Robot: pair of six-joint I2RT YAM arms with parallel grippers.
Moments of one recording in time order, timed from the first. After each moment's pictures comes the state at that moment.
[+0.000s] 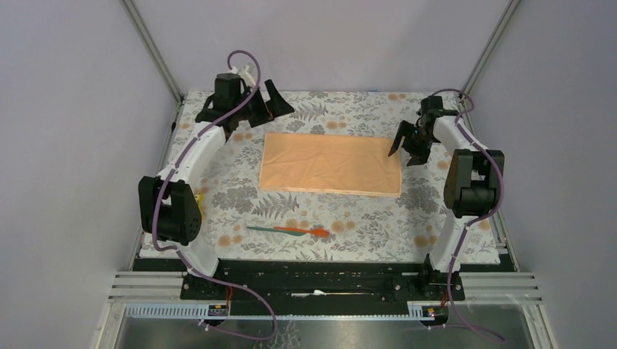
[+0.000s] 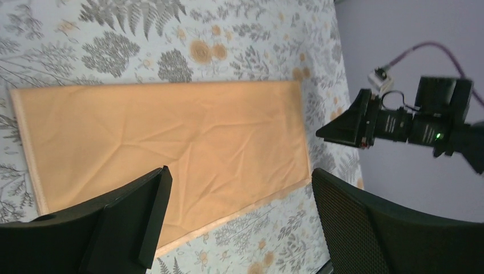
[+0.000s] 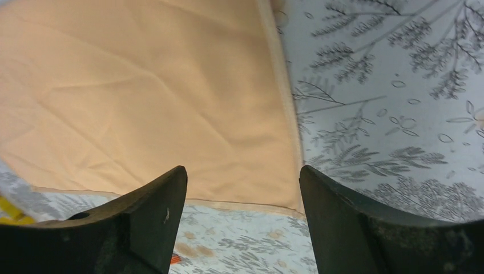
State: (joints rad) left arm -0.16 1.71 1.52 -0.30 0.50 -0.60; right arm -0.04 1.95 1.51 -0.78 -0.26 0.40
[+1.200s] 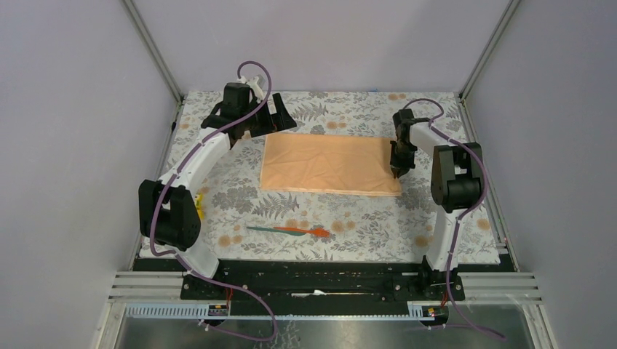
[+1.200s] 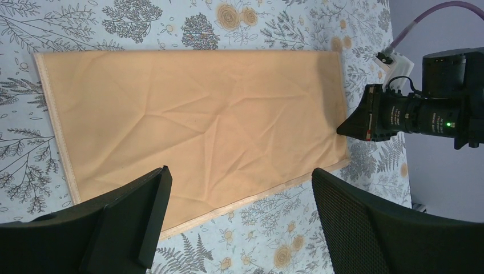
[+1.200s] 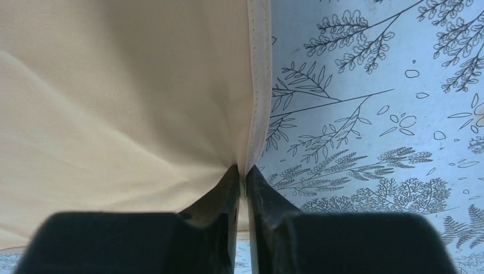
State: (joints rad) left arm -0.26 1.65 1.43 -0.38 0.37 -0.47; right arm 0.11 2.06 1.47 -0.84 0.06 0.29
